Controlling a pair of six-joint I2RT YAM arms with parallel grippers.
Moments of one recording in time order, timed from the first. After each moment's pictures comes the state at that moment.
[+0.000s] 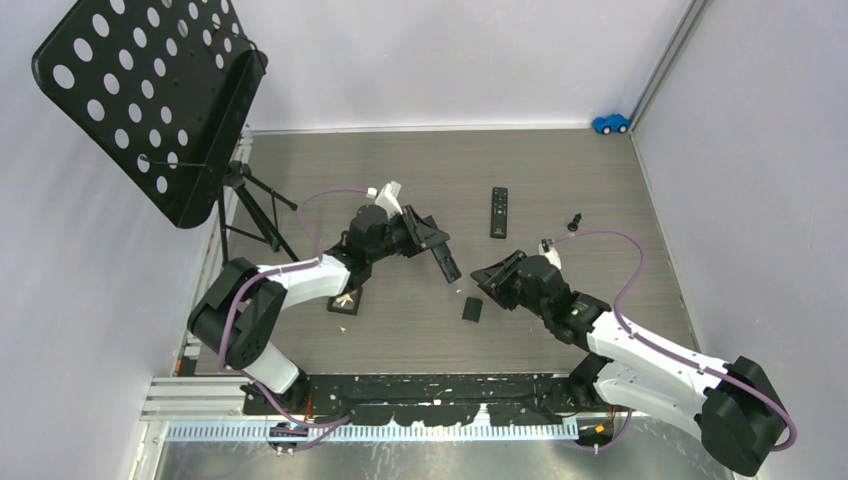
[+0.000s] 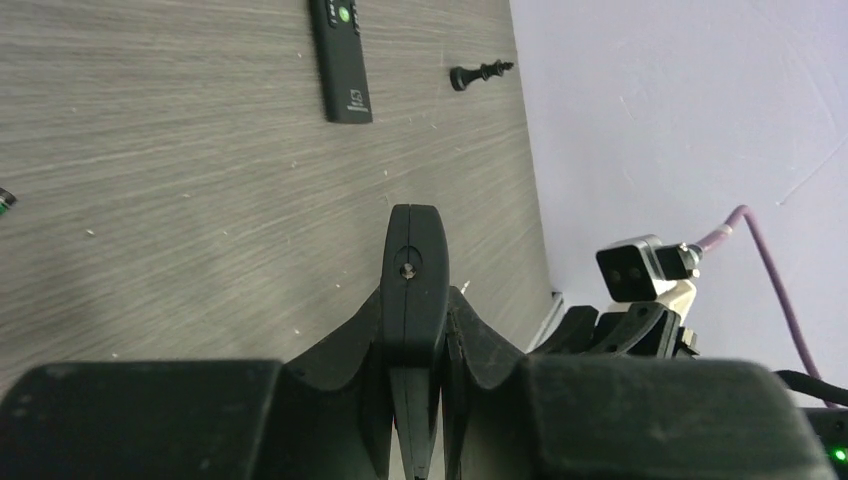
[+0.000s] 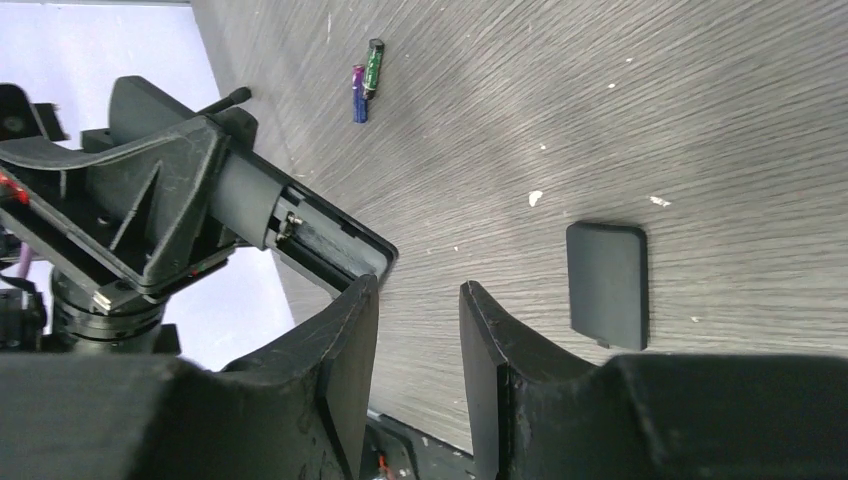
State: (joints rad) left arm -0.62 1.56 0.73 0.55 0.29 -1.00; right arm 0.72 0.90 0.41 -0.06 0.16 1.40
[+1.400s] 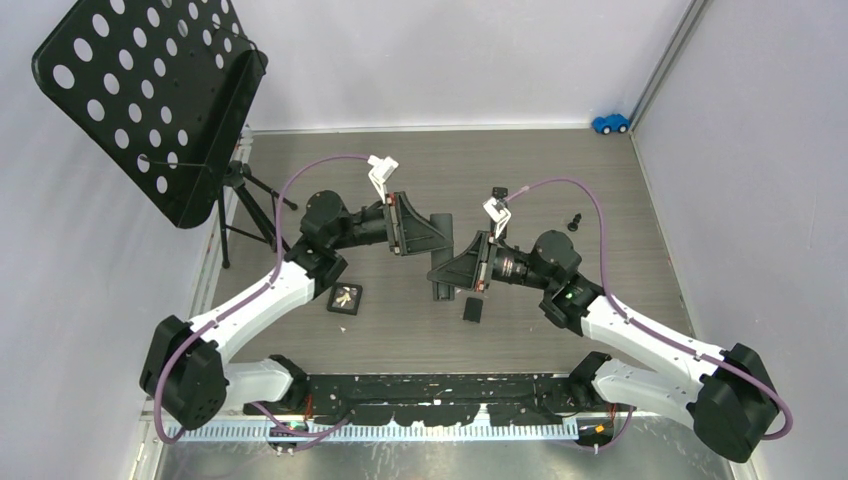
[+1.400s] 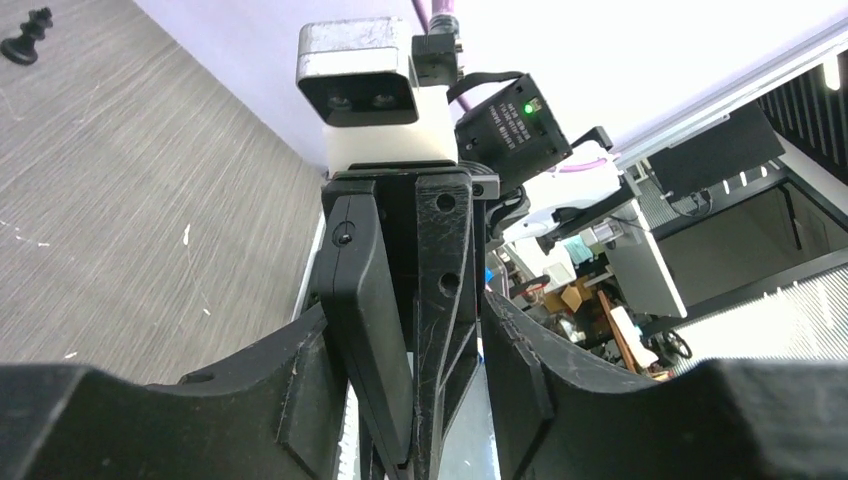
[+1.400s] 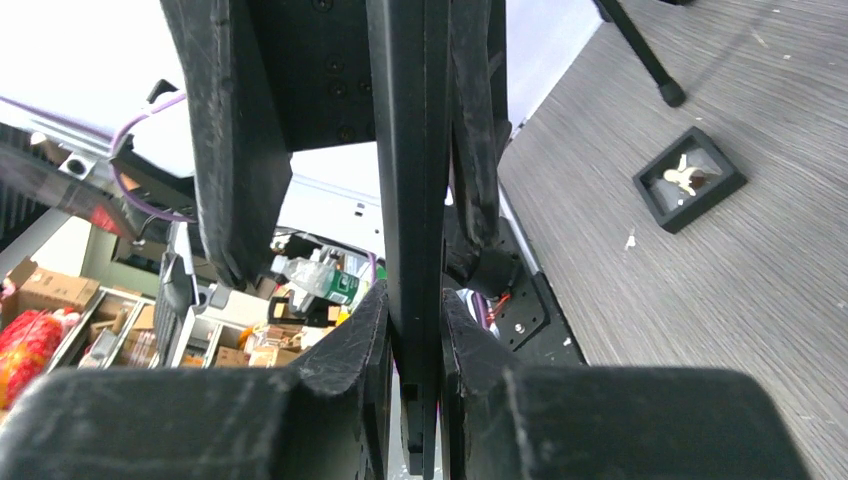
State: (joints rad) left arm -0.60 1.23 0.83 0.57 0.85 -1.02; right arm 0.72 0.99 0.56 0.50 -0.61 1.02
